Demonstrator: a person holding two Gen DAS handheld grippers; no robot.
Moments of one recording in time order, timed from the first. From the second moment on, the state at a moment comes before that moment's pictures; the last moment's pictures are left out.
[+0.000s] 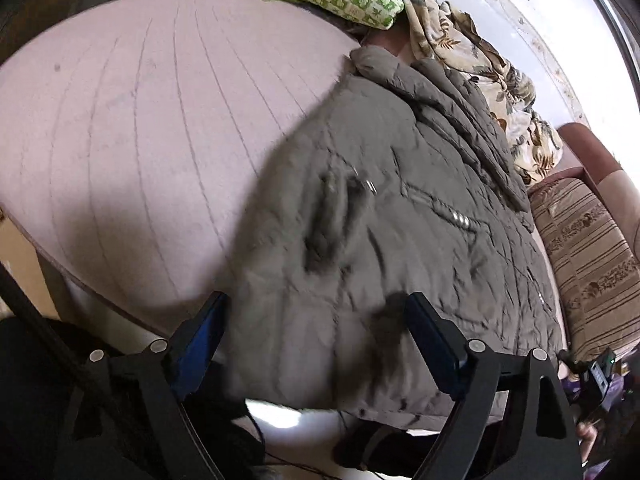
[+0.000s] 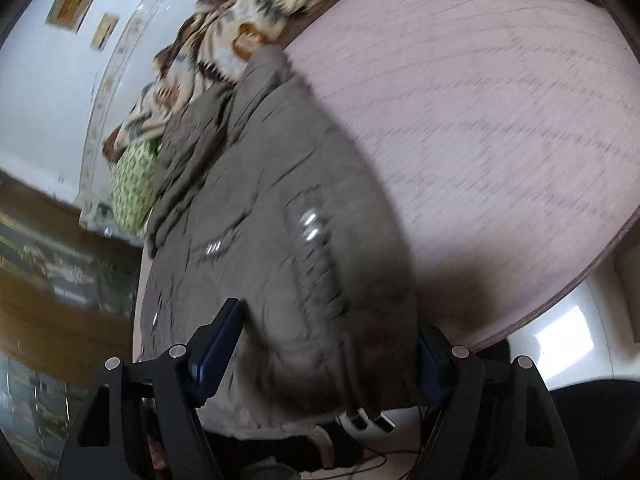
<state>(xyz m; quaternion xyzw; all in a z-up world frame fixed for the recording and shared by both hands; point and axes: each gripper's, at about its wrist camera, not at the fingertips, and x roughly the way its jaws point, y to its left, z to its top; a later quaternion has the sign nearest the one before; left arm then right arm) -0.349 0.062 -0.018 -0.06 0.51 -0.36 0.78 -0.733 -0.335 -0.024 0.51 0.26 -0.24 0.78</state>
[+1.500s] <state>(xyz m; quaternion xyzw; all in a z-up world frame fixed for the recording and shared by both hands) -0.389 0.009 -0.011 0.08 0.37 -0.29 0.88 -0.690 -0.287 -0.025 0.39 0.26 -0.29 0.83</state>
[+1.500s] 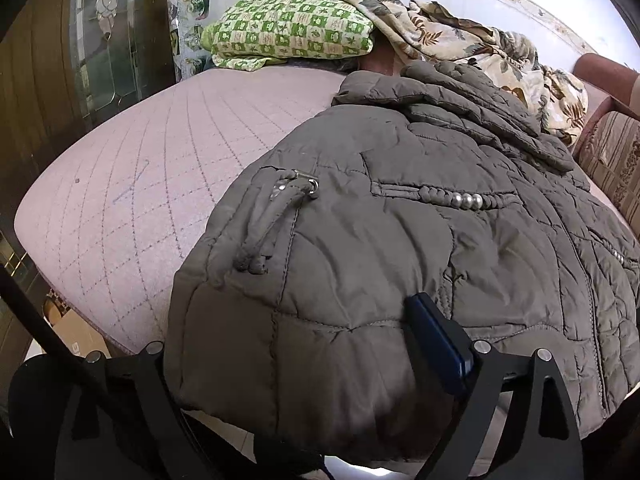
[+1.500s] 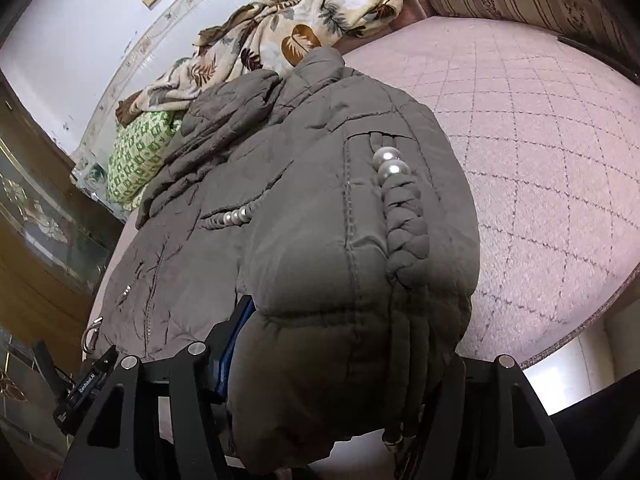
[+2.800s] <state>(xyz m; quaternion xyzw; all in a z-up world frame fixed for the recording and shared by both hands) -0.410 -0.004 0.001 0.13 0.31 -0.30 0.89 -0.678 -0.277 -0.021 0.34 0.28 -0.30 0.85</state>
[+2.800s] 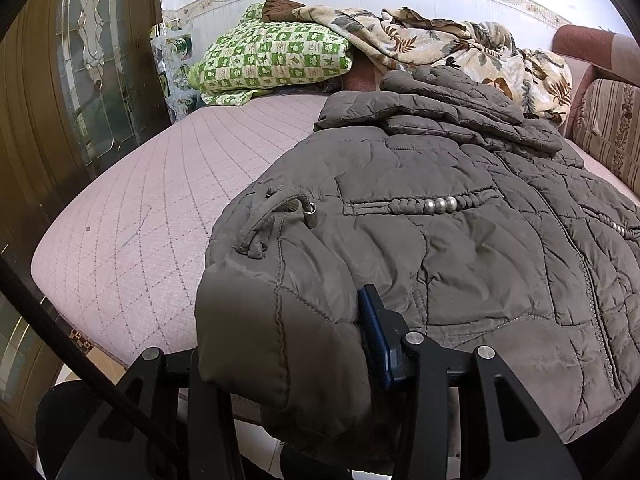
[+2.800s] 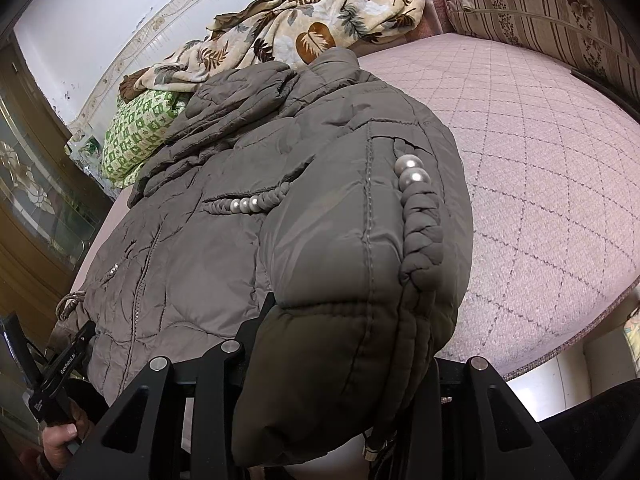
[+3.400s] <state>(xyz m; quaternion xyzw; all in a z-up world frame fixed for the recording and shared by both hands) -0.411 -0.004 0.005 0.14 0.30 -0.29 0.90 -0.682 -0.271 -0.012 0.33 0.26 -0.30 0.86</state>
